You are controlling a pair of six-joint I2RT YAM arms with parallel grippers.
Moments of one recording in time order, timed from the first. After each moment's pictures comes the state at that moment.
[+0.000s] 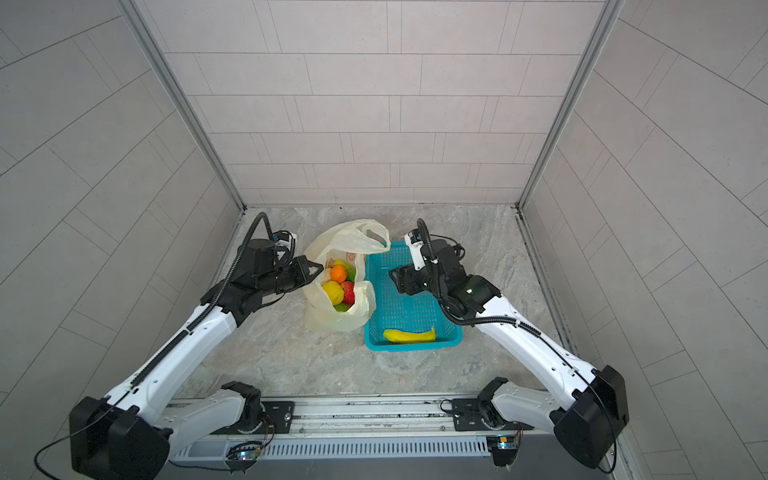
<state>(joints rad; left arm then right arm) -0.29 1.09 0.88 -0.38 0.39 -0.69 0.57 1.11 0.98 -0.50 0.00 0.28</state>
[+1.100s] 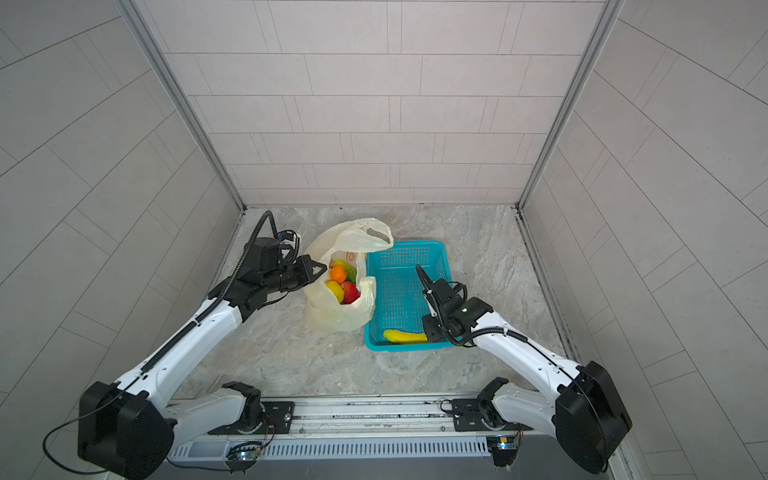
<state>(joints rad) -0.29 1.15 0.88 -0.34 0.41 -0.71 0.57 1.13 0.71 -0.76 0.03 0.32</state>
